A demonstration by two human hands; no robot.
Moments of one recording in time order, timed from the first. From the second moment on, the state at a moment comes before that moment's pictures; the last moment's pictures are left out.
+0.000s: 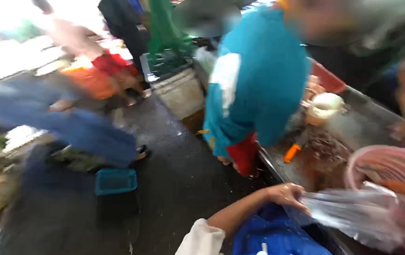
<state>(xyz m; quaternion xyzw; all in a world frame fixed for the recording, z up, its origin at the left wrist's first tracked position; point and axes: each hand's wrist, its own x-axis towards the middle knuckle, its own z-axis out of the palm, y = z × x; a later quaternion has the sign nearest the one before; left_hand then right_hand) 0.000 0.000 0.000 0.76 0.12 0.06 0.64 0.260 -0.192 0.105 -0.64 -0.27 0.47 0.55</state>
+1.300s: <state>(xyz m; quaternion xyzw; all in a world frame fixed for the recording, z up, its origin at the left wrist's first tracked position) -0.005 0.031 -0.041 0.75 0.44 0.05 0.49 0.455 -0.126 -0.031 -0.92 -0.33 0.20 0.10</state>
